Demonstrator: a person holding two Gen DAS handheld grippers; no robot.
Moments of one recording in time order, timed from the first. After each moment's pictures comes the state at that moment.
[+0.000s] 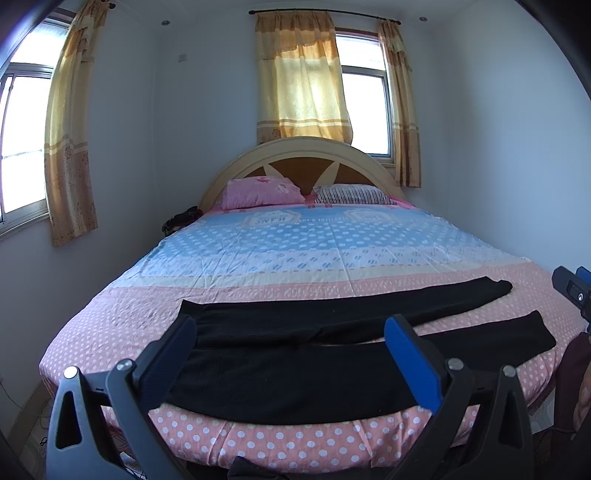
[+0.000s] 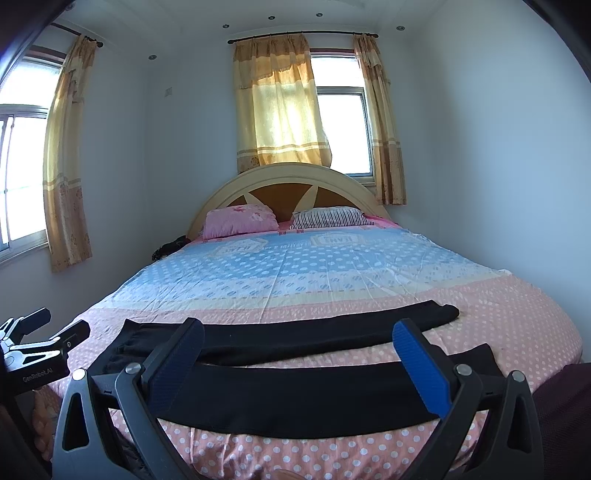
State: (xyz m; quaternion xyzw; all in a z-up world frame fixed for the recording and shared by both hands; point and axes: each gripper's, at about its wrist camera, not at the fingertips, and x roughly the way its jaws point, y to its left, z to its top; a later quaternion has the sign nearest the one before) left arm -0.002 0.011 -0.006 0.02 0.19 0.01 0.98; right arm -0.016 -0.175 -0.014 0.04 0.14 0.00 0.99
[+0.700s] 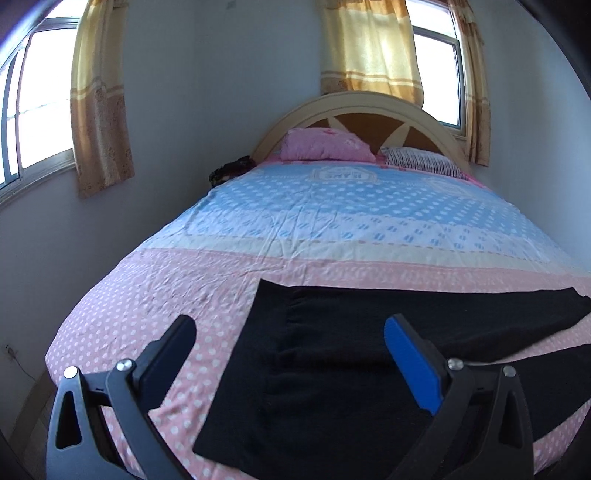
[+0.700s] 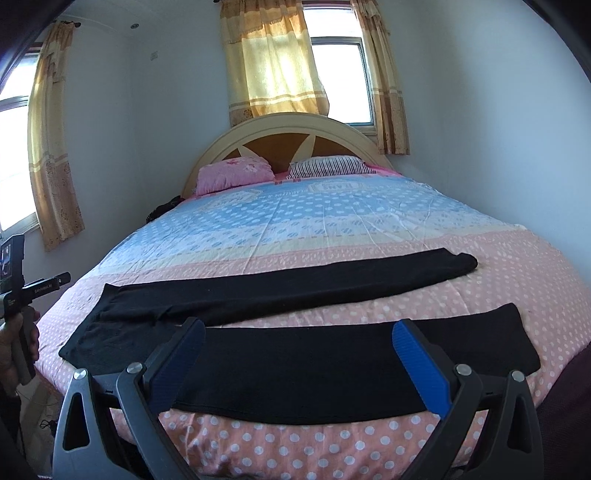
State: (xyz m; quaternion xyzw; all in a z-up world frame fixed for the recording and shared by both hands) left arm 0.159 0.170 -0.067 -0.01 0.28 0.10 0.95; right arm 0.057 -0.208 -0.082 0.05 0.23 0.00 0.97
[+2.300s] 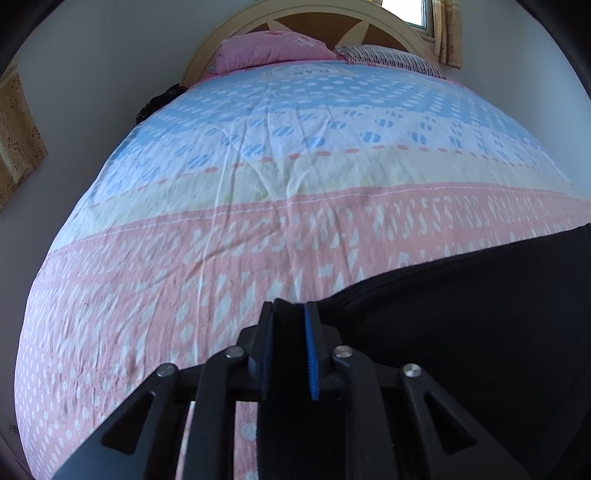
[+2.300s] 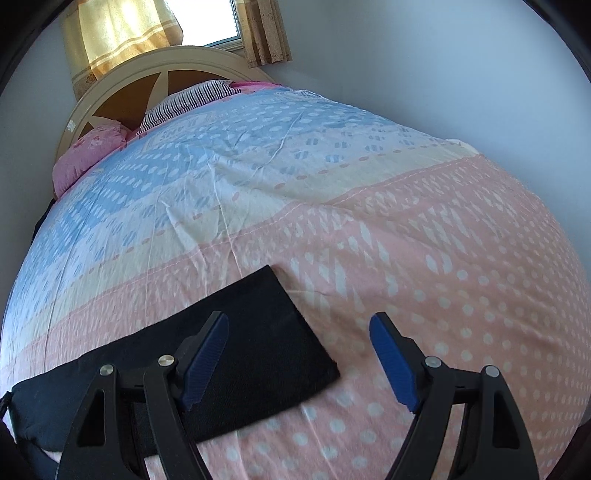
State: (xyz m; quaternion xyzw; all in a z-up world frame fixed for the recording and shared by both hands) left arm 0.342 0.233 -0.174 0.06 0.45 -0.01 0.89; right arm 0.317 -0.509 -0.136 0.15 0.40 -0.17 0.89
